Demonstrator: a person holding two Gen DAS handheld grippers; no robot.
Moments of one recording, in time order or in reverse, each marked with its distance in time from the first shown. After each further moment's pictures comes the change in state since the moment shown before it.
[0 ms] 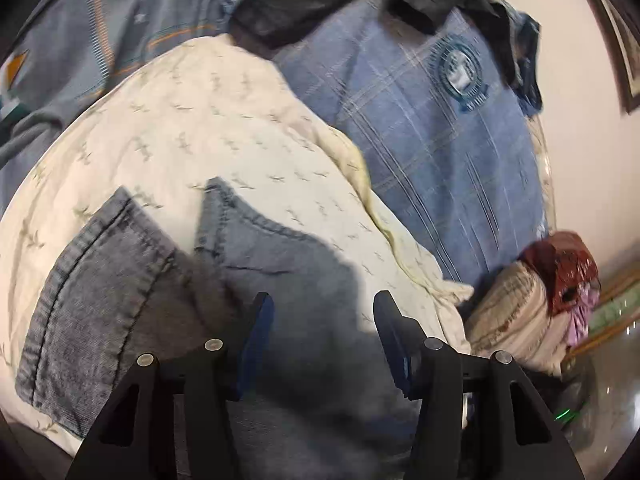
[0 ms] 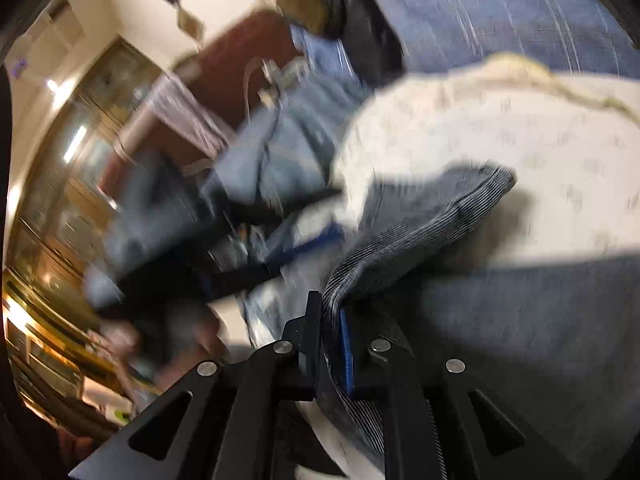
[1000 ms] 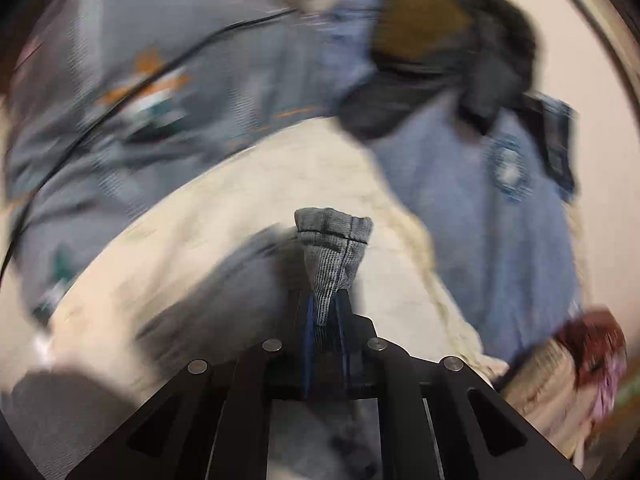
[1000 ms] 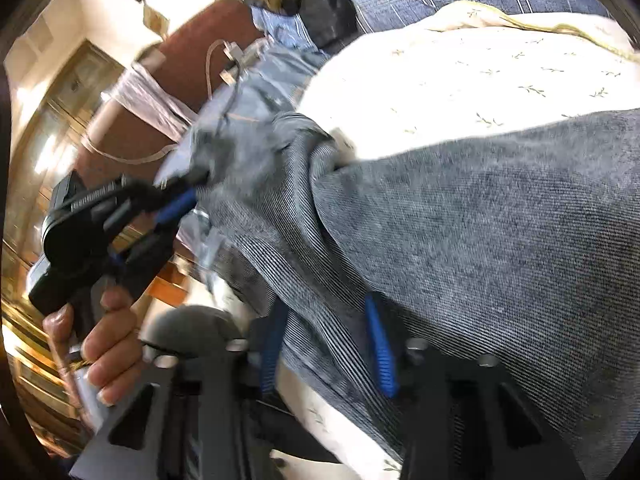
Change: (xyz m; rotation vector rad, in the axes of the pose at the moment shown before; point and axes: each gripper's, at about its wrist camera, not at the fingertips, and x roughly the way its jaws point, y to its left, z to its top) left arm -0.073 0.074 -0.061 -0.221 -0.335 0.207; right arm 0.017 -0.019 -0.055 0.065 -0.006 -0.102
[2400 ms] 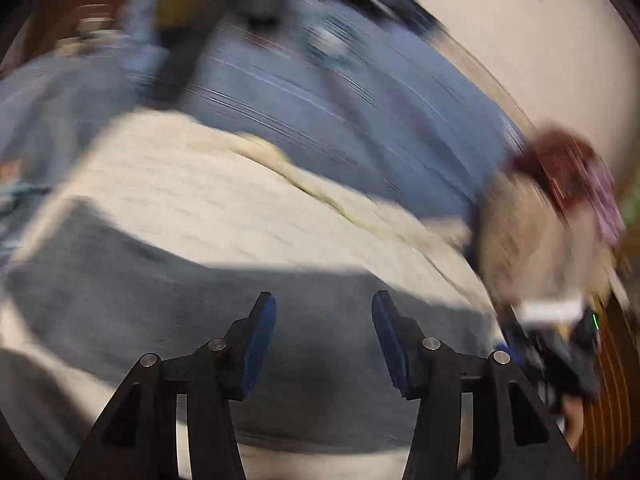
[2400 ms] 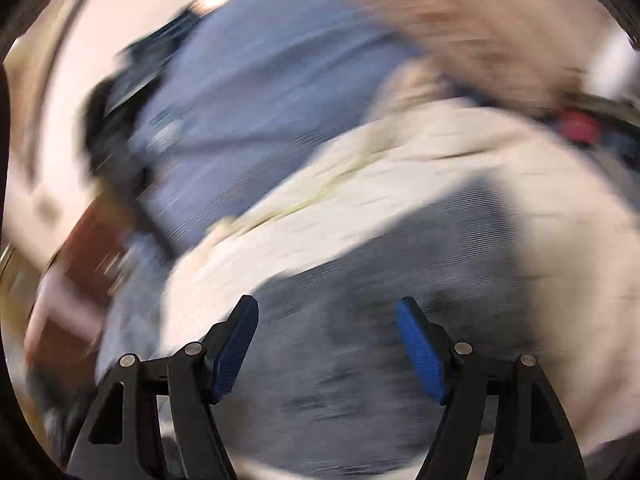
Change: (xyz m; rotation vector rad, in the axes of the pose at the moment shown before) left arm 0.002 -0.221 -0.171 0.652 0.194 -0.179; right arm -0.311 -0.181 -0.033 0.502 -0.537 -0.412
